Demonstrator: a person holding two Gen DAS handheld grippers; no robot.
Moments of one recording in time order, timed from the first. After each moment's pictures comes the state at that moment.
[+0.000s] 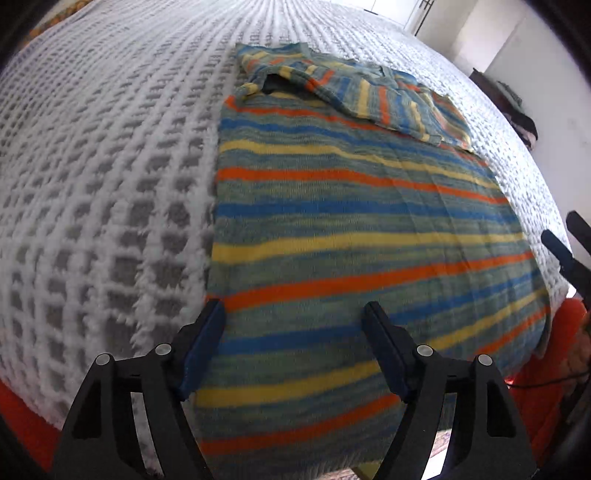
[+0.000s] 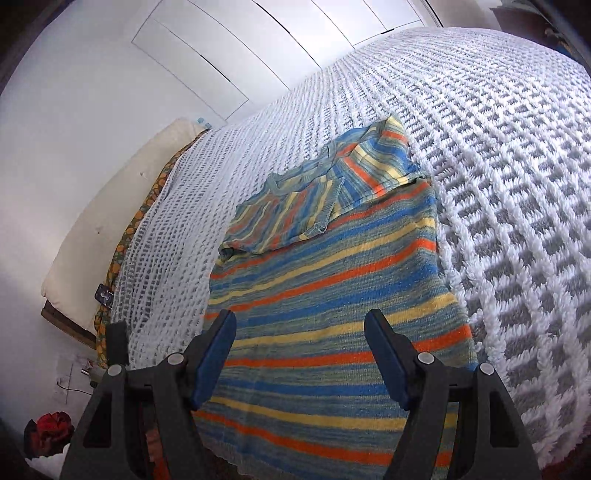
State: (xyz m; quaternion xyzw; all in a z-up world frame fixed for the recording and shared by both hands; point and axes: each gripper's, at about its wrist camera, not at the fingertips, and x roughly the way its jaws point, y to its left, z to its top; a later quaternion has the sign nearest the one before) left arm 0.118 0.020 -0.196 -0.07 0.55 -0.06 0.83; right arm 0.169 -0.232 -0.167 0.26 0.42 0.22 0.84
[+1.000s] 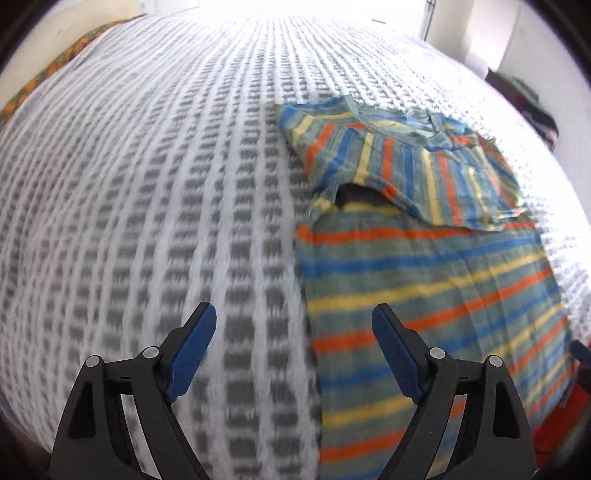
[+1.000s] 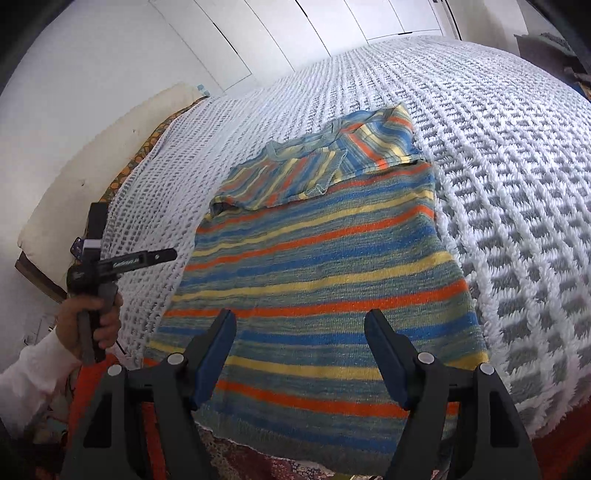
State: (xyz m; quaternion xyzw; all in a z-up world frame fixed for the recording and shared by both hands) left arm 0.236 0.057 -0.171 0.01 0.53 -0.02 0.85; right arm 0.133 -0.204 -0.173 0.18 0.45 0.21 0.85
